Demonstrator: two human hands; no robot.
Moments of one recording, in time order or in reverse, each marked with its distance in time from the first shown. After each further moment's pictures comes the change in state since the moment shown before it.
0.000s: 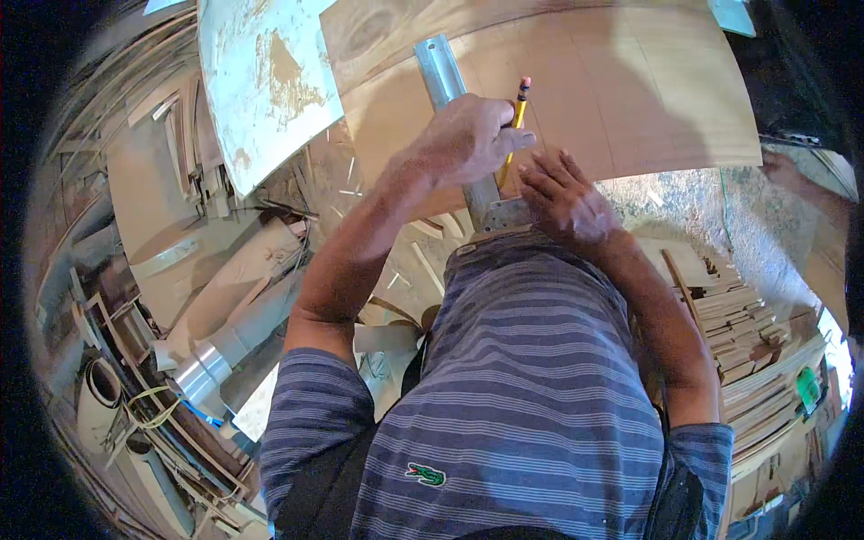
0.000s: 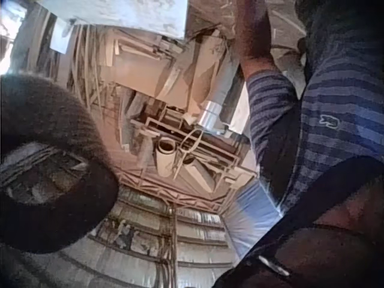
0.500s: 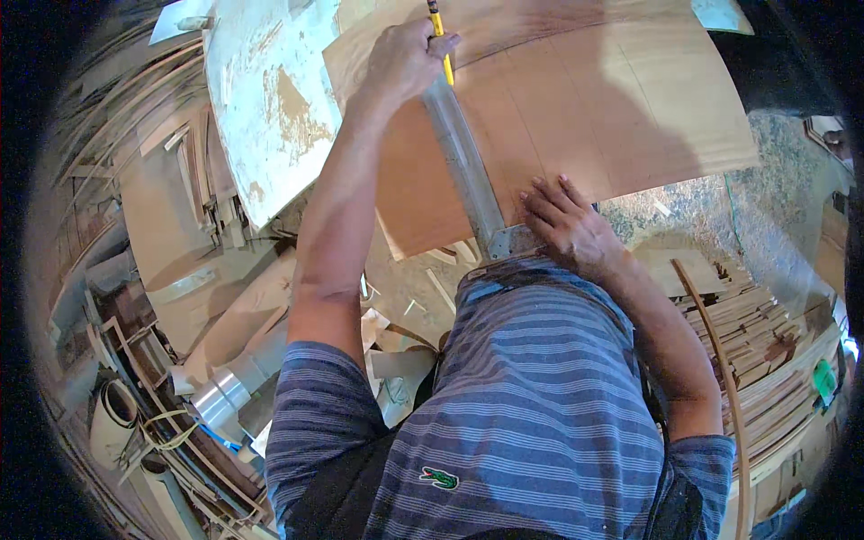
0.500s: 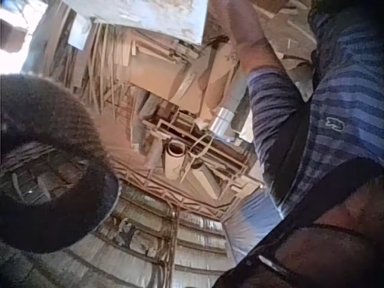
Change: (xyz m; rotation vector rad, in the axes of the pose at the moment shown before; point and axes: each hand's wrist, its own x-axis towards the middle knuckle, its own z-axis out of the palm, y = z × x) left_hand 0.084 -0.068 -0.077 0.319 0.462 -0.009; right_hand 0.001 -0.005 -0.008 -0.052 -0.073 0.018
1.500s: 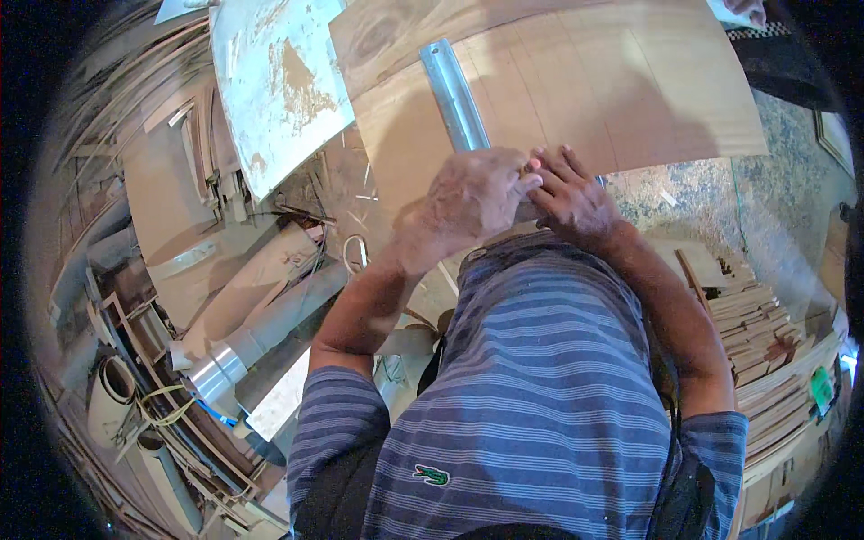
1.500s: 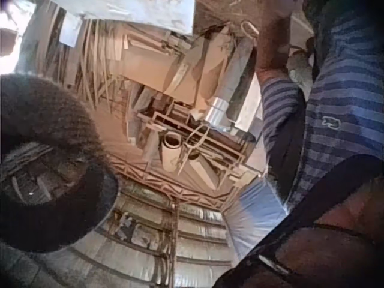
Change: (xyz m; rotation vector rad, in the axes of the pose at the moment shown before) left_hand -0.163 0.113 0.001 -0.347 -0.159 0.204; right_hand 0.002 0.004 0.009 0.006 0.053 -0.025
